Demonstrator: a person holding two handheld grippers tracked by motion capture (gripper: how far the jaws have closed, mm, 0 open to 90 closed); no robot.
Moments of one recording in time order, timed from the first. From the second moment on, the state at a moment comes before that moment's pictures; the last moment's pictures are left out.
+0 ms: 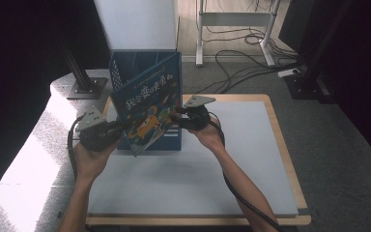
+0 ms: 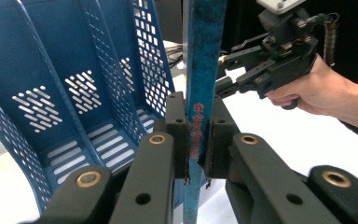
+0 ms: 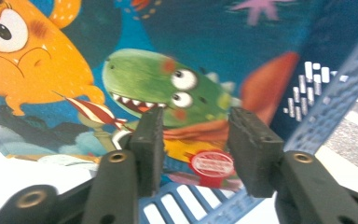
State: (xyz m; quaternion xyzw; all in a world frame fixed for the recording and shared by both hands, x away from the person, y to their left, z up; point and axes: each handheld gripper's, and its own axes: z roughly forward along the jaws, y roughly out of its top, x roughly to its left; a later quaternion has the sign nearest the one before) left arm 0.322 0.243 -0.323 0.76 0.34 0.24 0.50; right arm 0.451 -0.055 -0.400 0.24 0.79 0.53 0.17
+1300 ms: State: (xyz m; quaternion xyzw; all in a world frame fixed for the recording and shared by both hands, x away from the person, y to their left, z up) left arm 0.355 0.221 -0.319 0.73 0.37 0.25 0.51; right arm 0.452 -0.036 -0.420 0.22 0.81 0.53 0.11
